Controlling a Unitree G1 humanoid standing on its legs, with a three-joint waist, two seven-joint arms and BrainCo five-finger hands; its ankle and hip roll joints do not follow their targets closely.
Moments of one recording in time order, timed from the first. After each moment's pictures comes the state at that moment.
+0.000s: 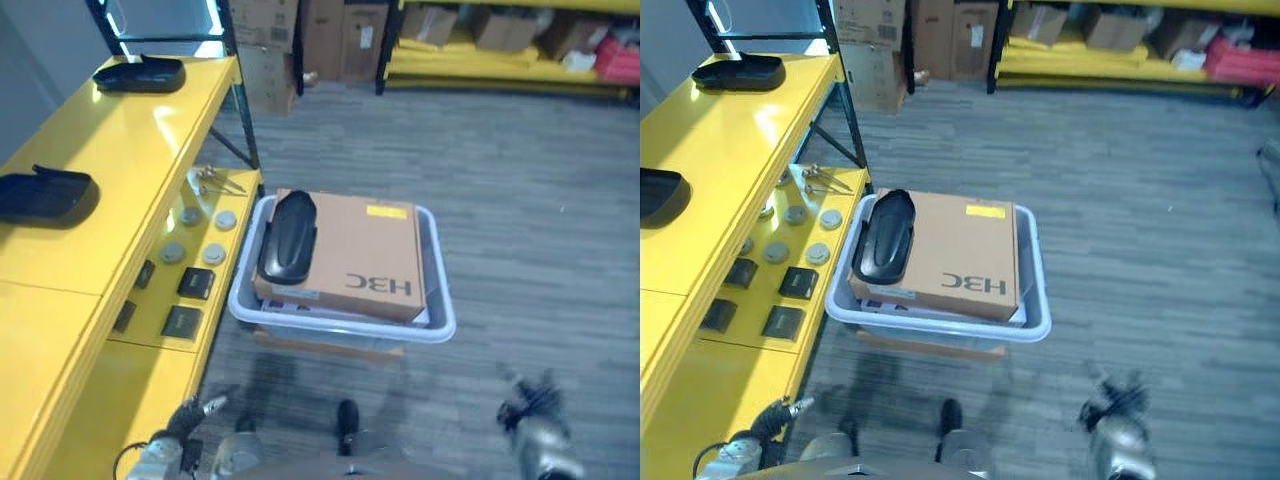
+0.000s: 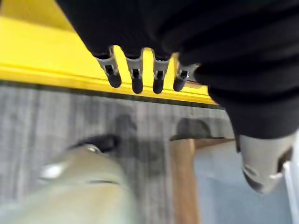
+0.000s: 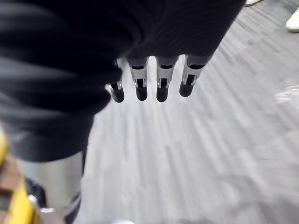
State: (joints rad) left arm 0.08 0.28 -0.22 0.97 -0.18 0.01 0.10; right arm 0.04 -0.52 -0.21 0.66 0.46 -0.12 -0.47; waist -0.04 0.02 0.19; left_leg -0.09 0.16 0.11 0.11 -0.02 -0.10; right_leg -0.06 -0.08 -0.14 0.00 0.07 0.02
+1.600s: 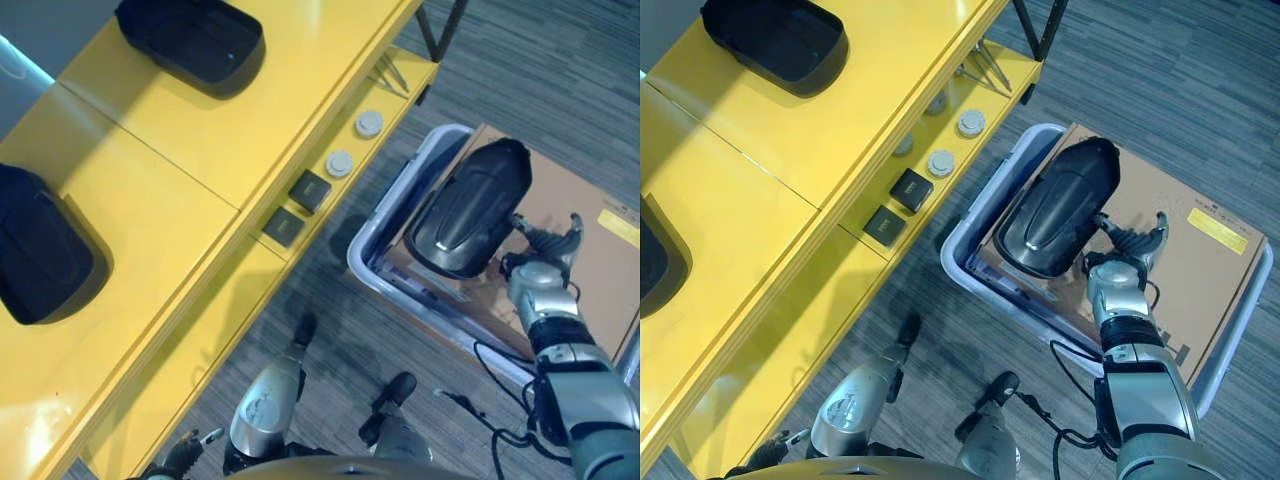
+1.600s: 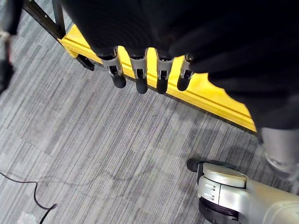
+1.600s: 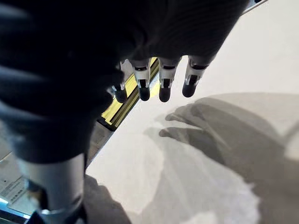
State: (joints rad) left arm 0.15 0.28 -0.24 1.11 -0.16 -0.13 0.01; right arm -0.56 -0.64 0.00 0.83 0.30 0.07 -0.62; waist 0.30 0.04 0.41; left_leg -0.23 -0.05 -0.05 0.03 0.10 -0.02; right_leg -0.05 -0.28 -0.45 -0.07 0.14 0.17
